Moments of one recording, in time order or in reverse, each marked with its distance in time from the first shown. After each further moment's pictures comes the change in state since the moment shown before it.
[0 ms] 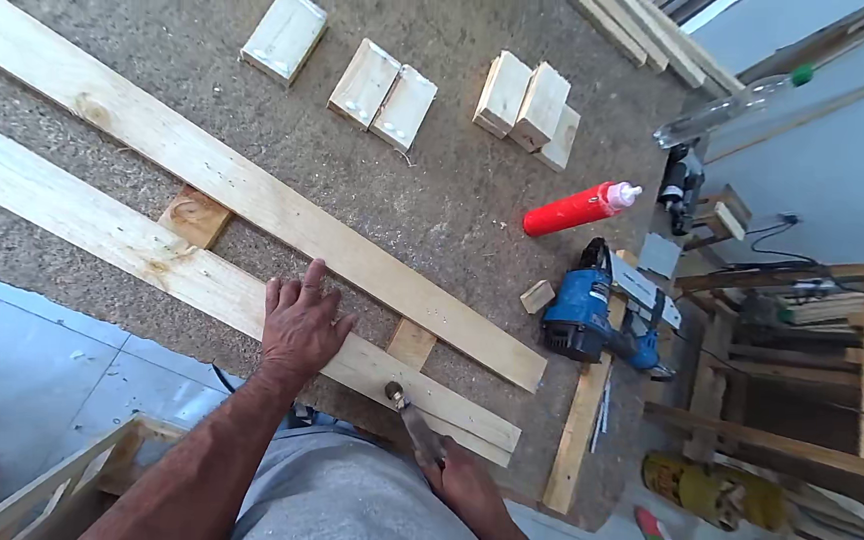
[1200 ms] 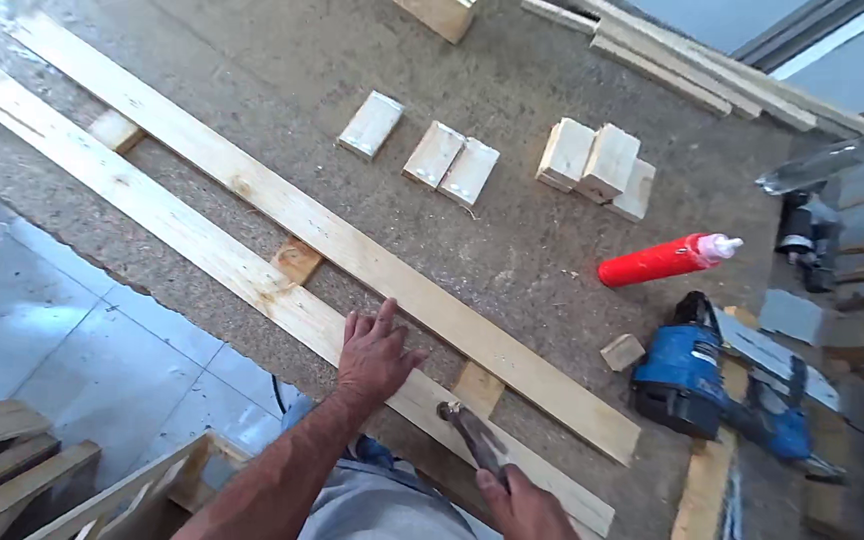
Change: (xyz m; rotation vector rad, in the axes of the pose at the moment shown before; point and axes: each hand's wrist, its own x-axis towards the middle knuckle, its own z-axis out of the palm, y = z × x) left_hand 0.003 0.000 -0.017 -0.133 -0.002 -0.023; right_hand 0.018 -0.027 -0.017 0.067 -0.050 -0.010
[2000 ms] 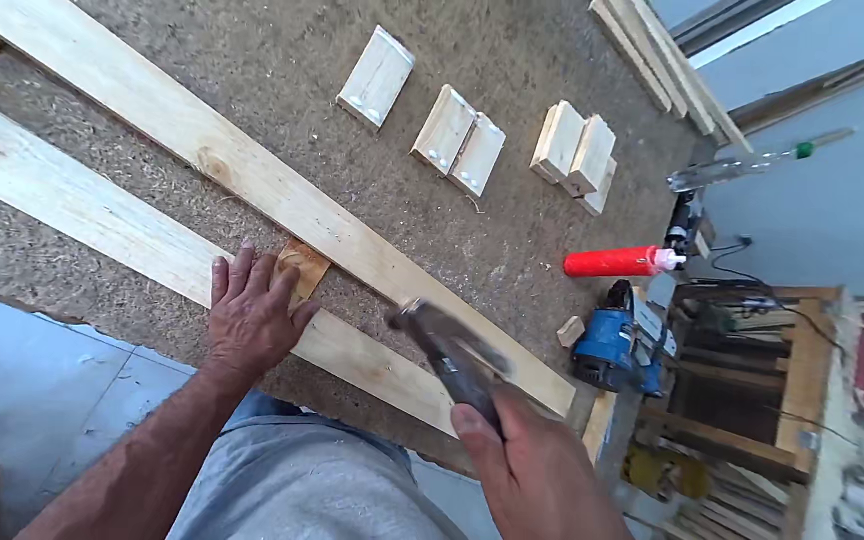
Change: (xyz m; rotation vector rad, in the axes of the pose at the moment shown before) left_hand 0.038 -0.203 -0.094 0.073 0.080 -0.003; right_hand -0.001 -0.292 -0.099 -0.140 0.275 -0.199
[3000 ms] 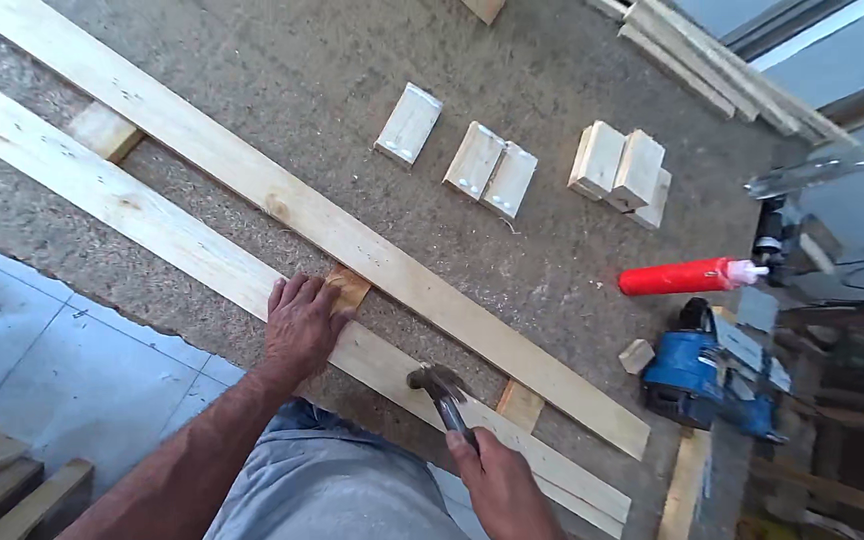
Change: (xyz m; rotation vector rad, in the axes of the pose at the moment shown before) left_hand 0.005 -0.004 -0.017 -0.040 -0.067 -0.022; right_hand -0.018 0.063 0.110 0.253 -0.291 0.323
